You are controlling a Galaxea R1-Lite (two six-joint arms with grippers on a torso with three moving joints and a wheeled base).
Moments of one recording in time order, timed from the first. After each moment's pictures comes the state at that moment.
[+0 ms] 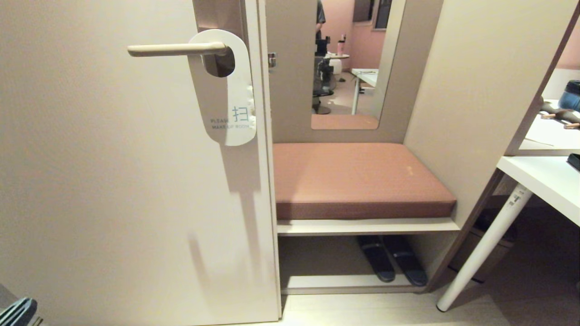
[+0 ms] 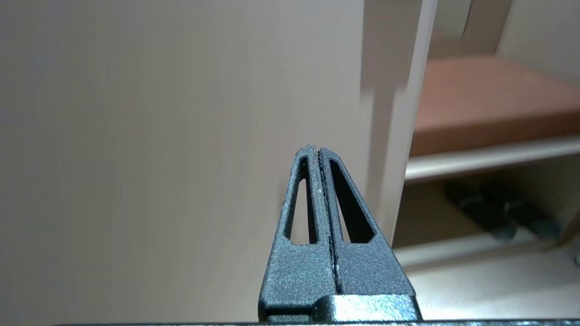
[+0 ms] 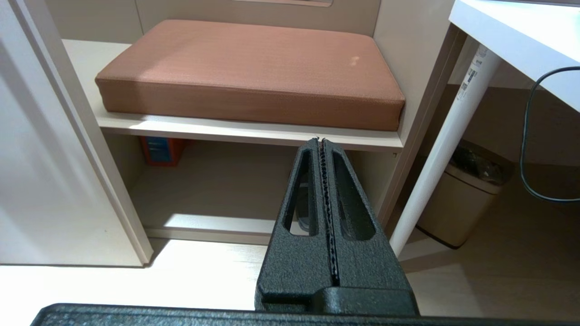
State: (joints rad) left arm -0.07 0.34 0.00 -0.40 -0.05 0.05; right arm 0.00 0.00 0.00 0.00 0.01 -0.02
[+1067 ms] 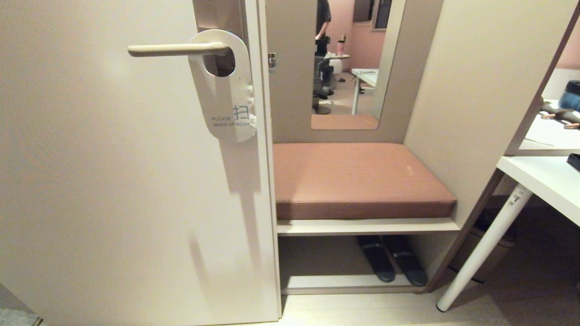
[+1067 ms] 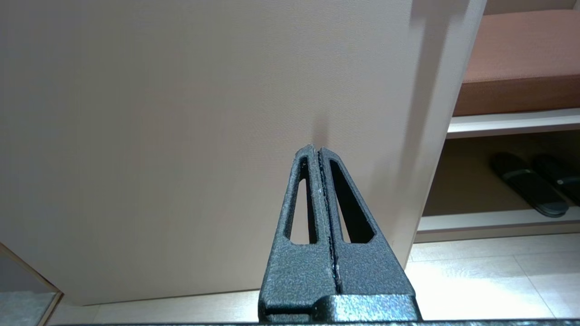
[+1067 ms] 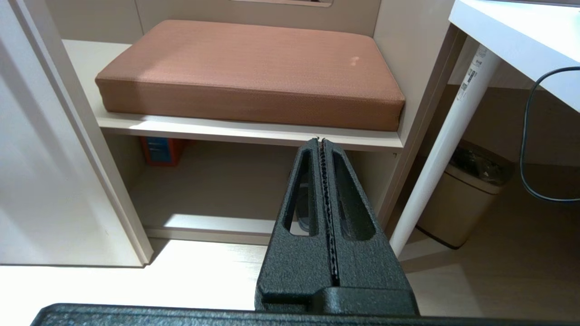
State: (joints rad) left arm 0.00 0.00 0.00 0.00 0.01 0.05; right arm 0.00 0.00 0.00 0.00 0.01 -0.02
